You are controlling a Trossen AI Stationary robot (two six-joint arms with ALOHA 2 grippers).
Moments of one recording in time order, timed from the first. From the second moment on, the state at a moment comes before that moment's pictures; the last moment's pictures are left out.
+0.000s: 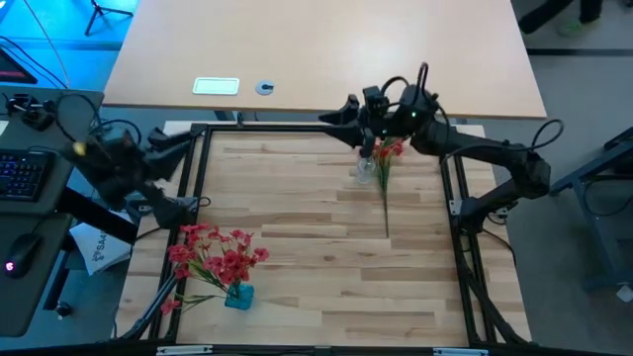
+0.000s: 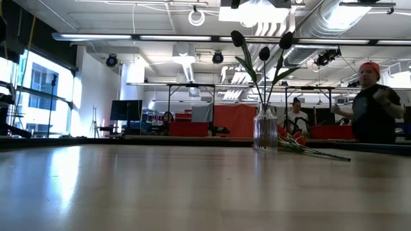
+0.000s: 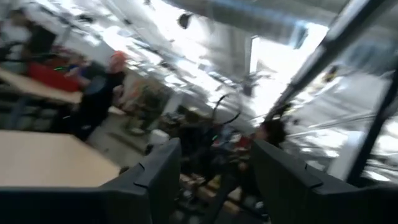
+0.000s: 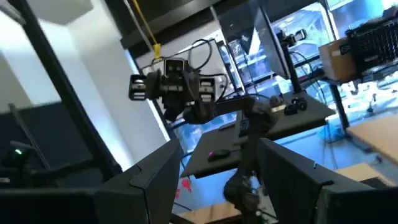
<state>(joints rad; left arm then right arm) -0.84 0.65 0.89 0.67 -1.13 0.37 -0.35 1.45 1.32 0.34 -0.47 0.48</state>
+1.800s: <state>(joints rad) 0.46 0.99 0.89 0.21 0.30 -0.60 -0.12 1.20 0.62 -0.58 0.21 0.99</state>
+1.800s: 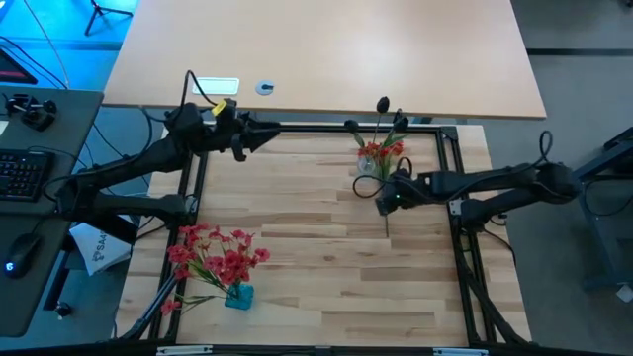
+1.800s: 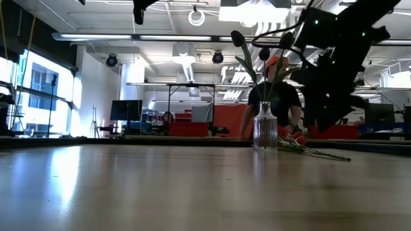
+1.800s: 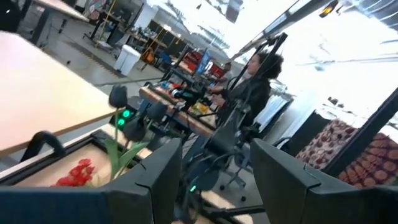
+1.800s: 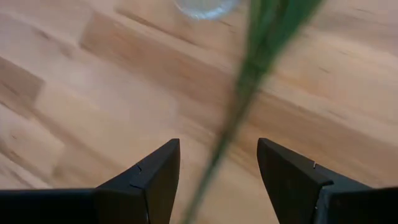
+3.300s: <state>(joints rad) 0.46 0.99 0.89 0.22 0.39 -0.68 -0.23 1.32 0.57 -0.54 0.41 0.92</state>
